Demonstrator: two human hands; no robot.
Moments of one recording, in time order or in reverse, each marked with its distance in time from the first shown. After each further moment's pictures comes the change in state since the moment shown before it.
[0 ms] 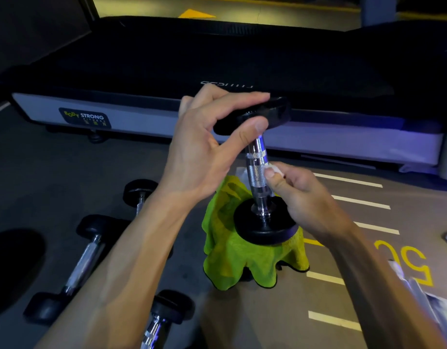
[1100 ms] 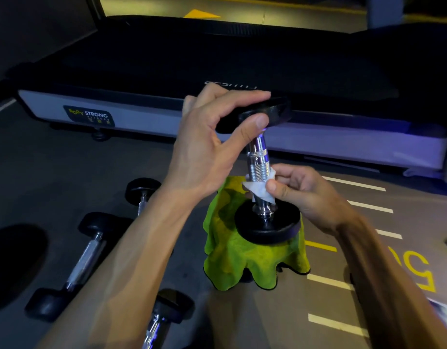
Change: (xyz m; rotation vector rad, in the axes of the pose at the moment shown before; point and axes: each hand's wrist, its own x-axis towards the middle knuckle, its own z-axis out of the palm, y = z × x) left_hand 0.001 -0.002 0.004 0.012 0.017 -0.041; right_hand 0.015 0.017 -0.025 0.108 -0.205 0.002
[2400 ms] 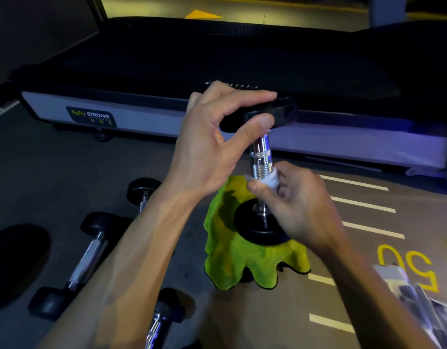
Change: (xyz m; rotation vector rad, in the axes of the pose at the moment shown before) left_hand 0.003 0.006 0.000 -0.027 -0.036 0.019; right_hand -0.010 -0.011 0.041 -0.530 0.420 -0.020
